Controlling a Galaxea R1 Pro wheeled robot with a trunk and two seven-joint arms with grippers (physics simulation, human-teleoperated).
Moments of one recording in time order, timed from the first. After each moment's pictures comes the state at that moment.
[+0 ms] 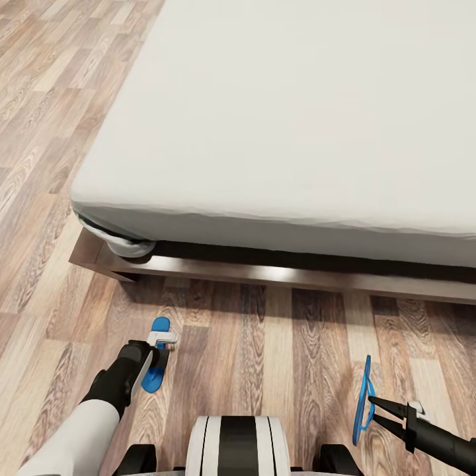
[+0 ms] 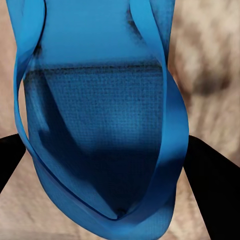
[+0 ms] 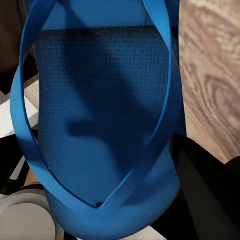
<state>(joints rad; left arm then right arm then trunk) -0.68 -0.01 0.08 -0.72 -0.19 0.69 -0.03 -0.50 -0.49 -0.33 -0.22 -0.17 0.67 1.49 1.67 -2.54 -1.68</state>
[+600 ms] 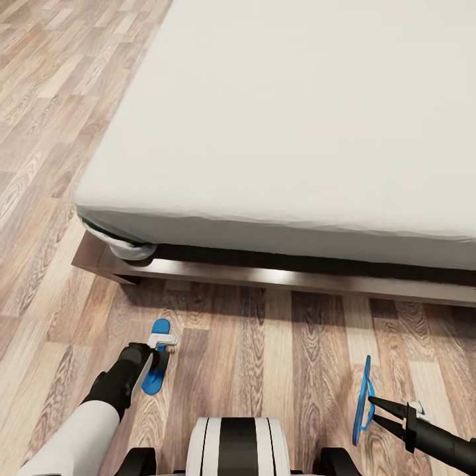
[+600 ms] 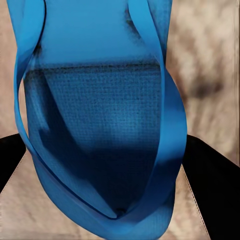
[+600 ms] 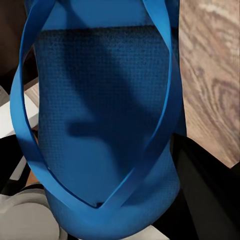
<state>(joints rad) -0.68 0.00 0.08 -0.69 -0.19 0.67 -0.03 -0.50 -0.49 -0.33 -0.22 -0.17 0.67 1.49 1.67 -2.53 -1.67</state>
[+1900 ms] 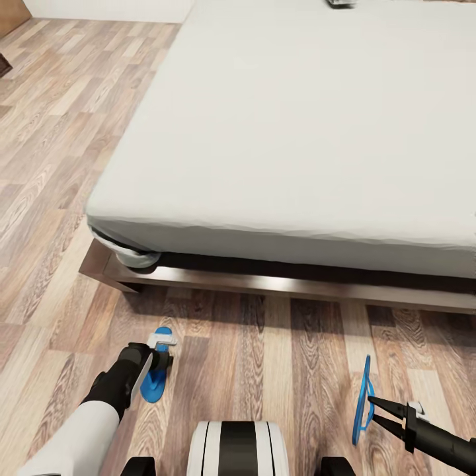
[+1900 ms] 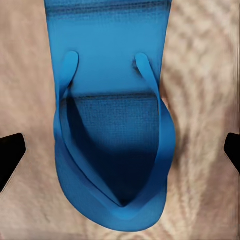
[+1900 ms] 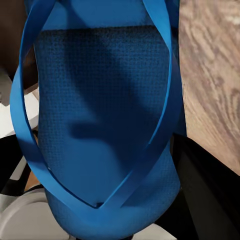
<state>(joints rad) -0.68 0.00 0.08 -0.69 -0.19 0.67 -0.03 -0.50 -0.49 -0.33 -0.22 -0.17 0.67 1.49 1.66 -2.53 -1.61</state>
